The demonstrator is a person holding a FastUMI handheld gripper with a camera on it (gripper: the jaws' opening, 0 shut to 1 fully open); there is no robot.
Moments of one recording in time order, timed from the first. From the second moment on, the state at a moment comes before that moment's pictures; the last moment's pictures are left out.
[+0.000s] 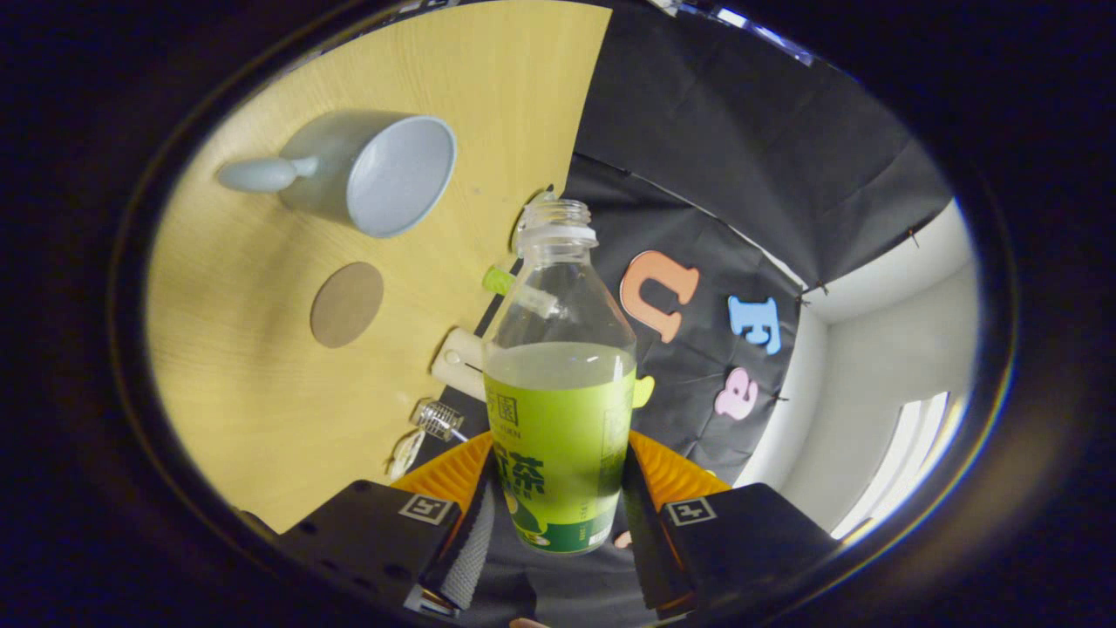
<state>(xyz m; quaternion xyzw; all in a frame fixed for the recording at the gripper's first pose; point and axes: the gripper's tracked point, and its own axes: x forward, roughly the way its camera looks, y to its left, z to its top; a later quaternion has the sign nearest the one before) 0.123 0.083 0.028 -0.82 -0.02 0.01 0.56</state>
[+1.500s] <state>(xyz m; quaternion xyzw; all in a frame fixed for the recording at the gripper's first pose) 0.126 0.040 0.003 -0.18 0.11 0.06 0.98</state>
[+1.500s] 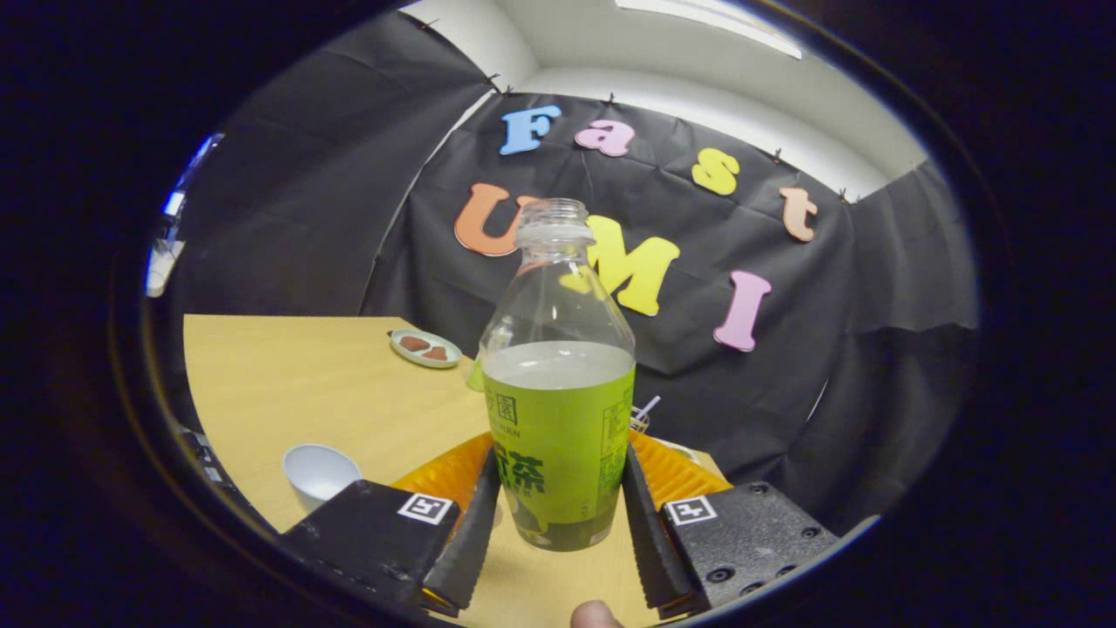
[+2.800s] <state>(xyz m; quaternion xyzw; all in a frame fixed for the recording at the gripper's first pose) 0.224 0.104 -0.102 -0.03 0.17 0.17 0.97</state>
